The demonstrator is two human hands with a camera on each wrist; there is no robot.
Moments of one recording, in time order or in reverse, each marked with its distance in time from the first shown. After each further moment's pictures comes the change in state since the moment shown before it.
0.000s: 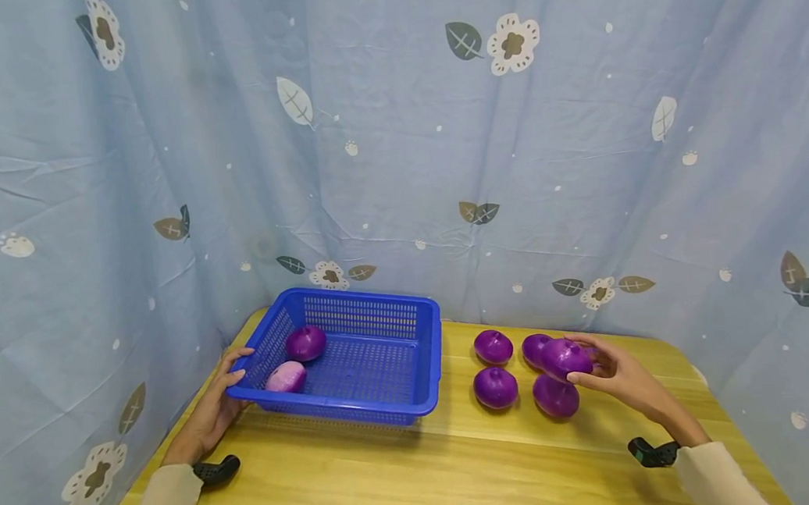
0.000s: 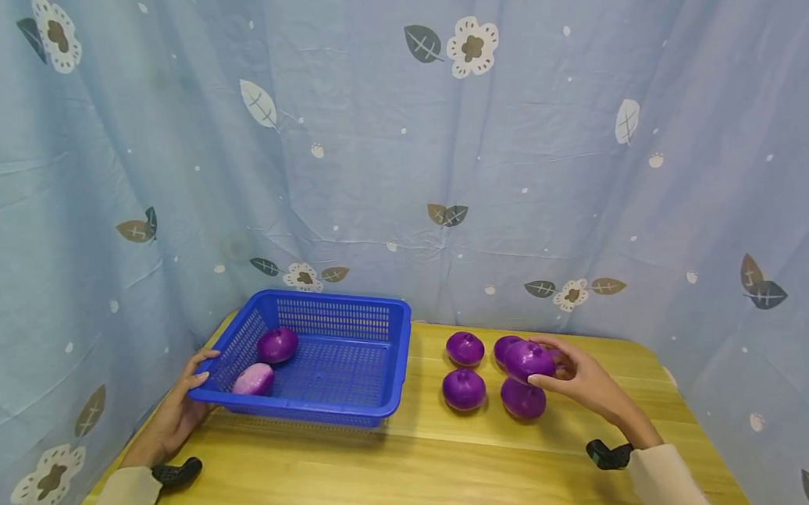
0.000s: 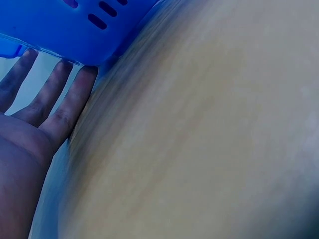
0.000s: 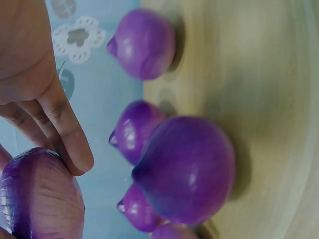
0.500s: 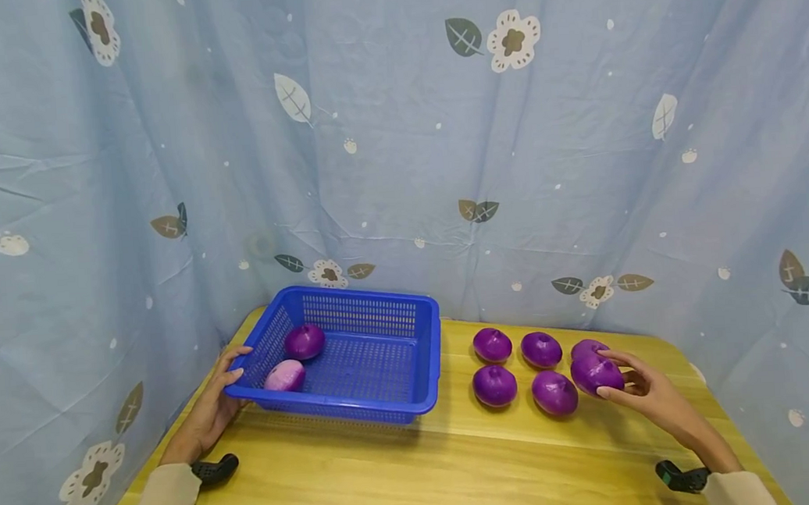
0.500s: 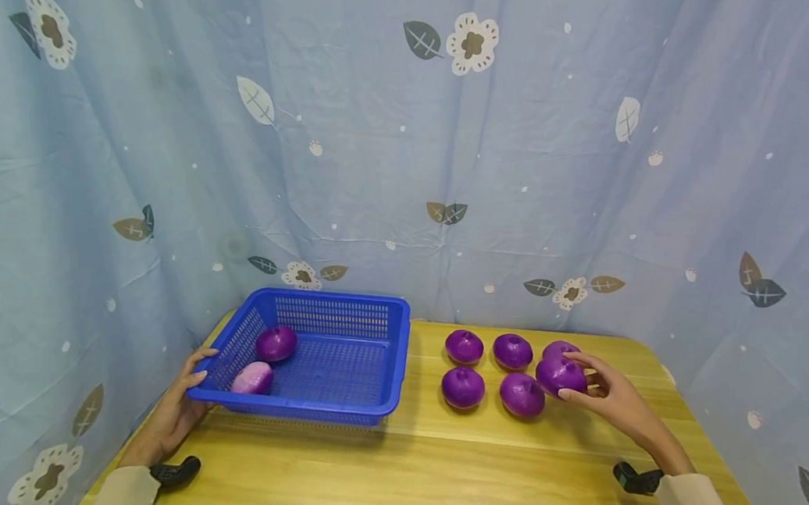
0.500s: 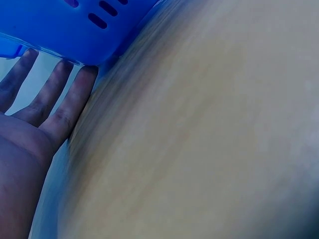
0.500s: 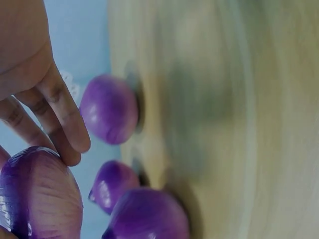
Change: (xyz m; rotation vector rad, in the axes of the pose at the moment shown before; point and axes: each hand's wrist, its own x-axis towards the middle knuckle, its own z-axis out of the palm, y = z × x) left_hand 0.001 -0.001 -0.002 -0.041 -0.014 0.010; right_hand -0.039 0.028 -0.019 -0.107 0.096 0.150
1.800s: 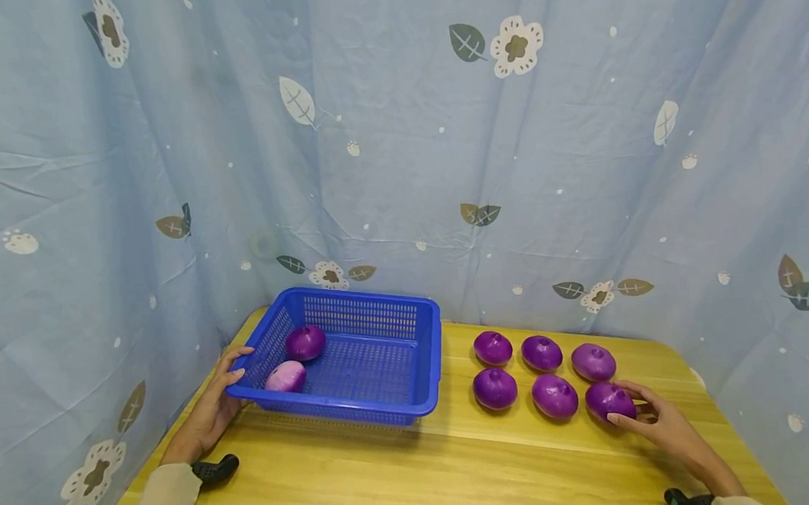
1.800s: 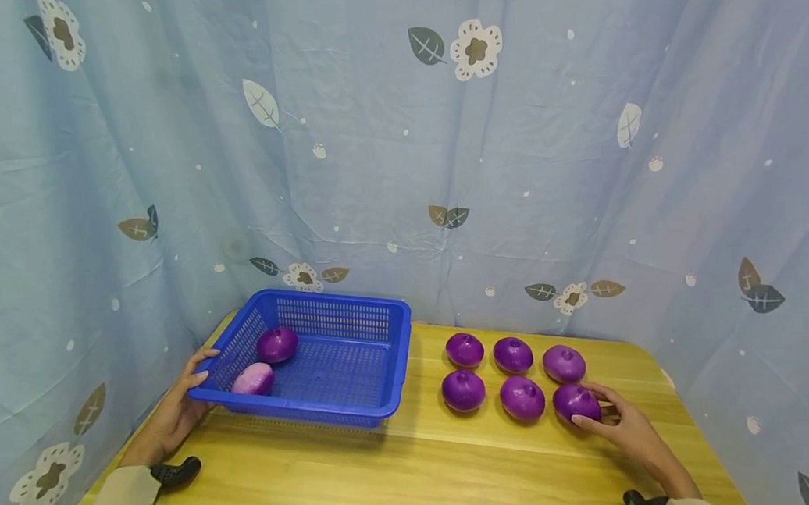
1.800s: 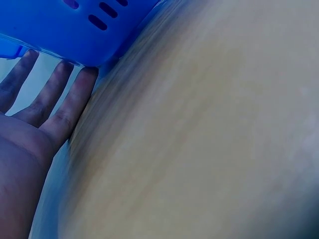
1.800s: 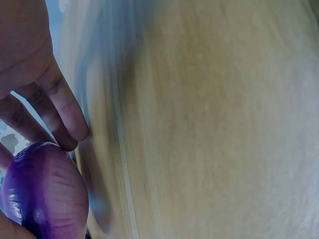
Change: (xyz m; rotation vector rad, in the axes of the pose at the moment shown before) left_hand -0.001 0.000 0.001 0.027 0.016 -0.012; right_hand -0.013 0.057 0.007 -0.138 0.035 0.207
